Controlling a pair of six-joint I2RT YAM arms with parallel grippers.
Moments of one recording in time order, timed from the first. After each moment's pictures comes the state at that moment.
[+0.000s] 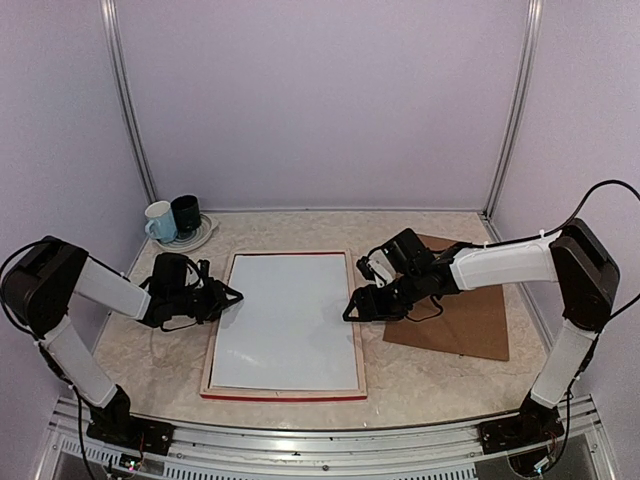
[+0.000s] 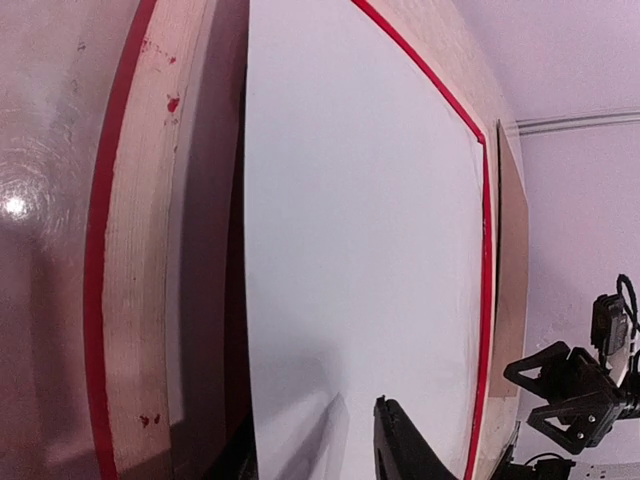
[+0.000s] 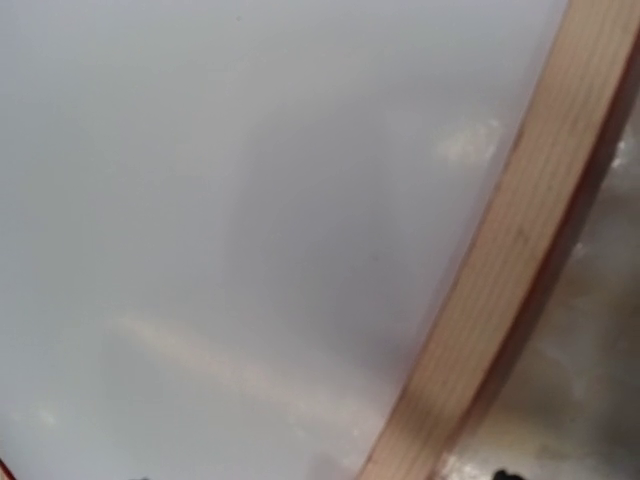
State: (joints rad) left arm -0.32 1.64 0.53 0.48 0.44 -0.85; right arm 0.73 1.76 1.05 -0.22 -0.36 0.48
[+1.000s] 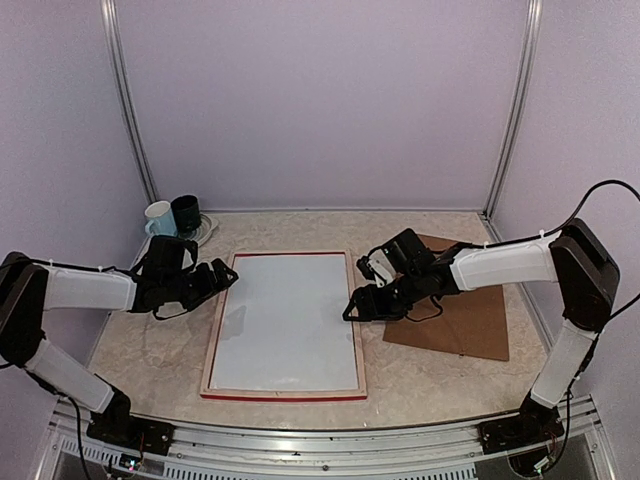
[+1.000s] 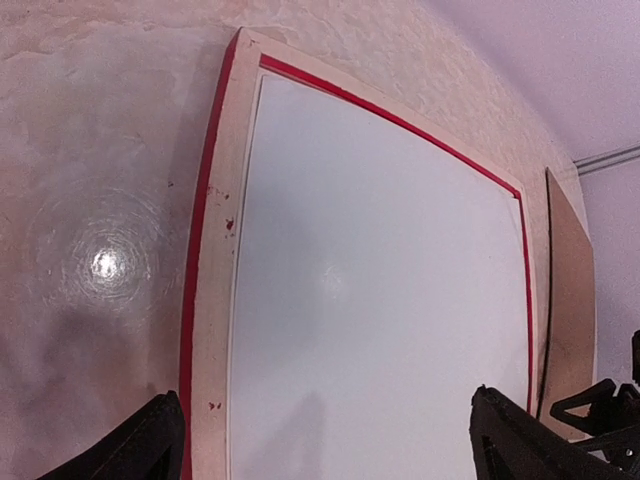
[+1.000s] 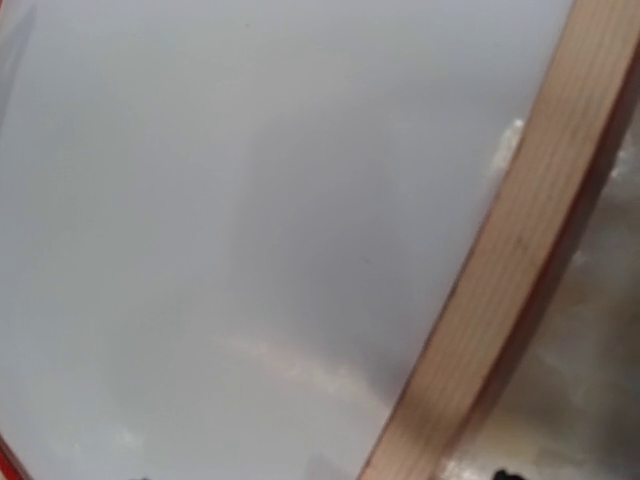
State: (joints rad) left arm -0.36 1.44 0.63 0.15 0.14 -0.72; right arm 0.73 1.76 1.05 -0.21 -0.36 0.48
